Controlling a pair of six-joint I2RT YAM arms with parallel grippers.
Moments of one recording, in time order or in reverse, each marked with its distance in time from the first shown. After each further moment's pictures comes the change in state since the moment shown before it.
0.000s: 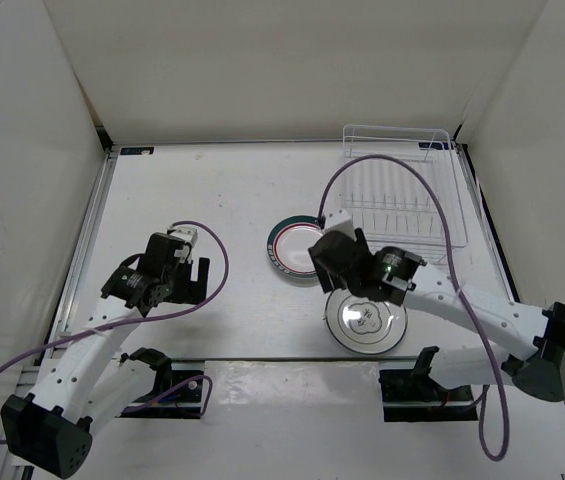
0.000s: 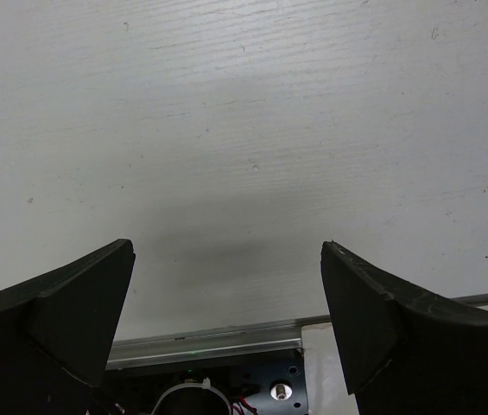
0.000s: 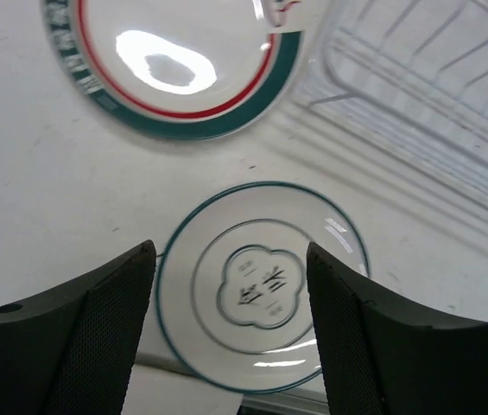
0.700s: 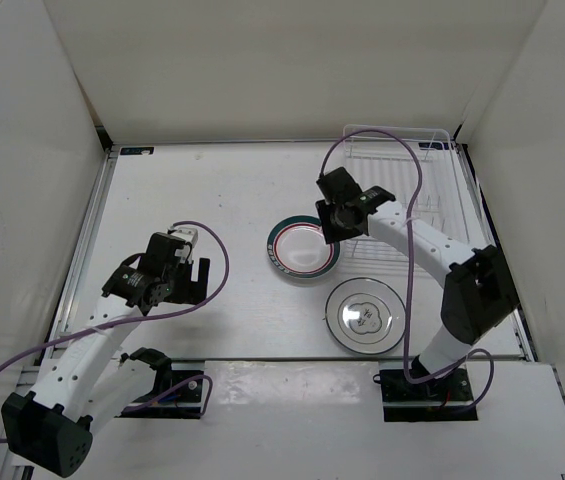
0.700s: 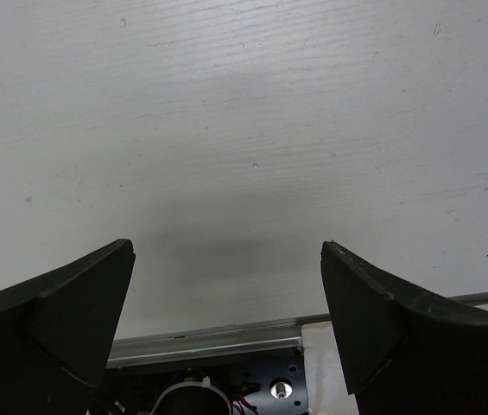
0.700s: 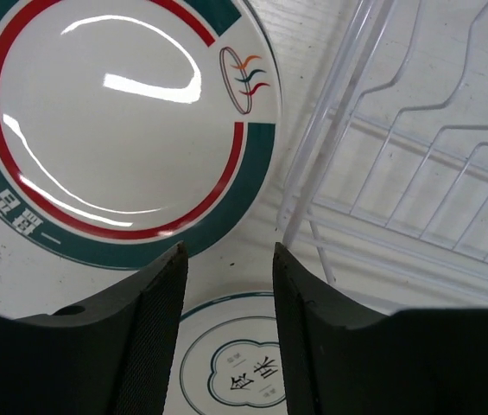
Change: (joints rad) left arm 0.000 0.012 0.000 -0.002 0.005 0.000; right arm -0.481 0.440 0.254 0.105 -0.341 -0.207
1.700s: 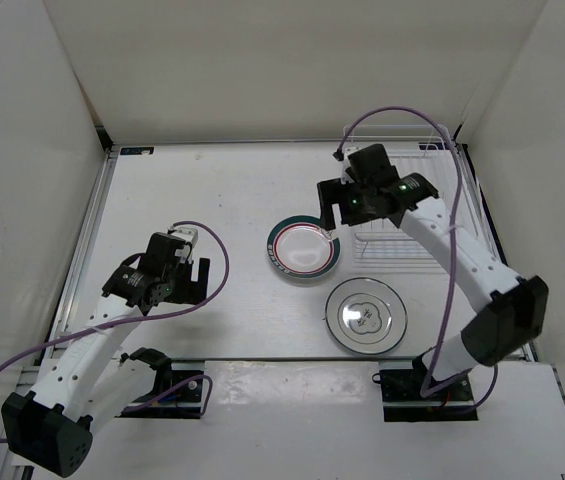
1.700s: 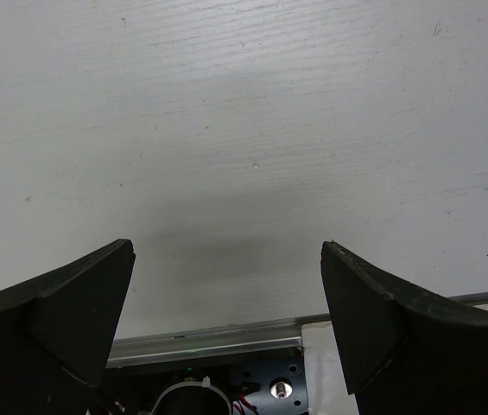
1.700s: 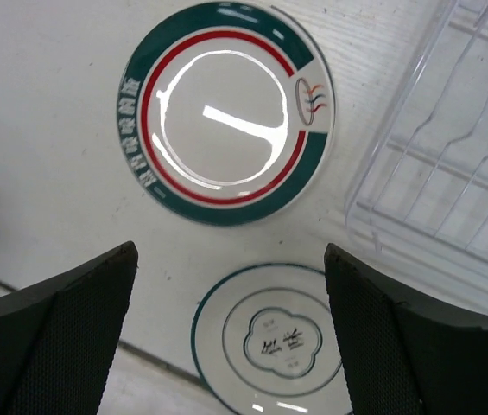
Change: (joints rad) left arm 0.000 0.000 0.000 0.000 0.000 0.000; right arm -0.087 -0.107 0.137 -0.084 -0.262 -0.046
